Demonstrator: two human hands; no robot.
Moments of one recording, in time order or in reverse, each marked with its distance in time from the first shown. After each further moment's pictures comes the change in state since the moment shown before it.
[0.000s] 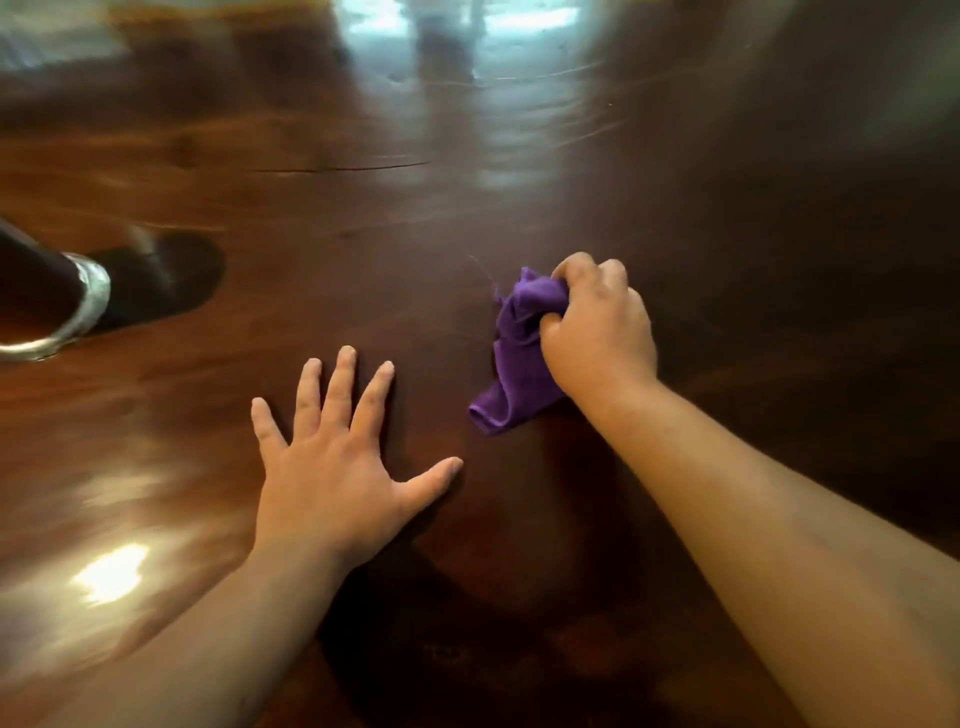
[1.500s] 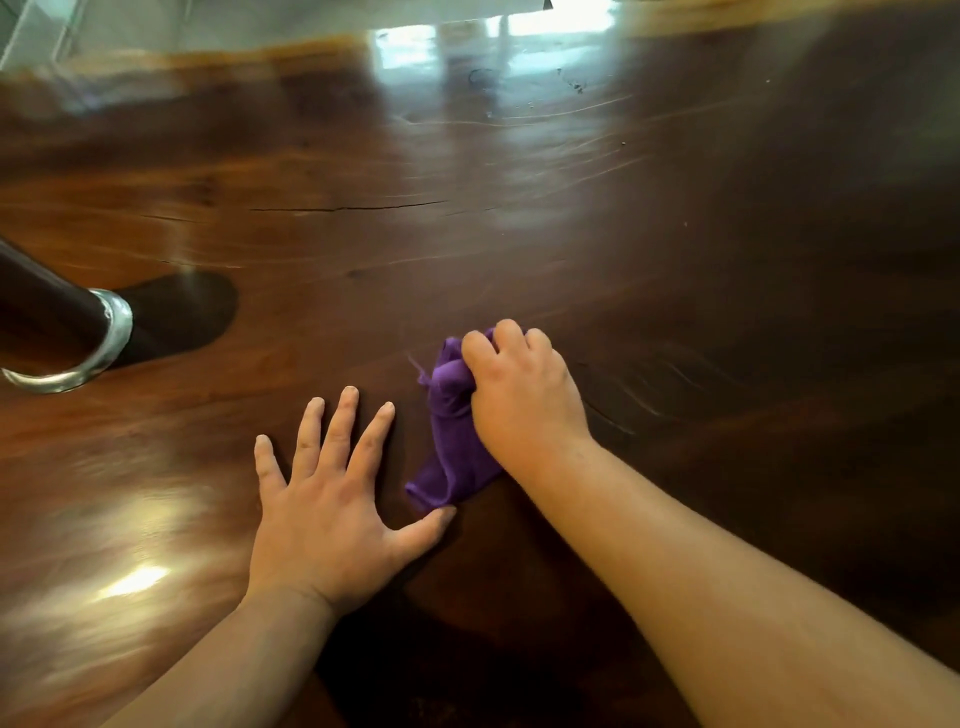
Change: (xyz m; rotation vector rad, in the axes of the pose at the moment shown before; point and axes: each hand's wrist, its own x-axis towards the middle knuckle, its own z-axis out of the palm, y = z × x) left_hand 0.009 0.000 -0.003 0.024 -0.038 -0.004; right_hand -0.007 -0.041 0.032 -0.184 -0.087 -0.455
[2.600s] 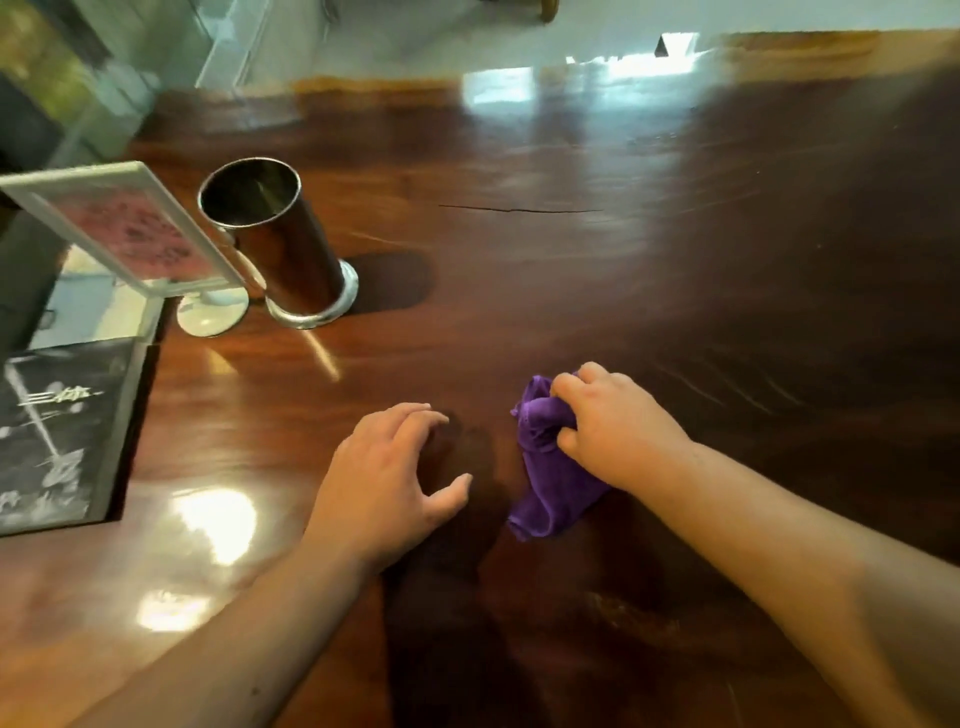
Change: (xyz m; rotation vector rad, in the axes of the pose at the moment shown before) left_hand -0.066 -0.124 -0.047 -0.310 0.136 0.065; right_hand -0.032 -0.090 -0.025 0.081 -0.420 -0.032
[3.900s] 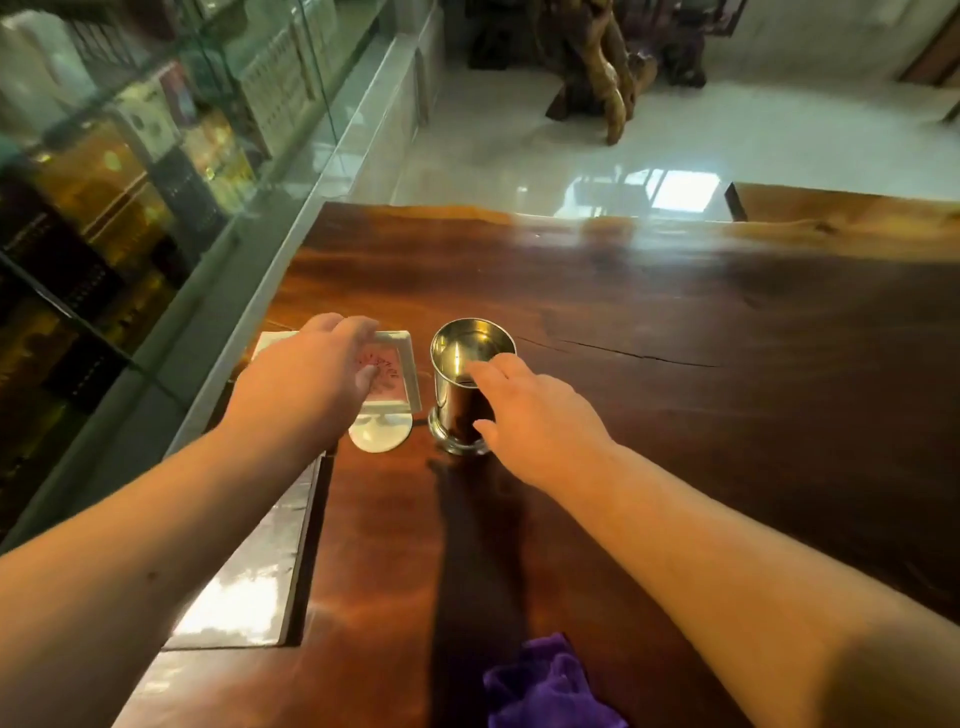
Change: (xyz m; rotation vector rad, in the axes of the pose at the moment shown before) left_hand 0.104 -0.179 -0.267 0.314 0.201 -0.189; right_hand 0.144 -0.277 -0.092 -0.083 0.263 -0.340
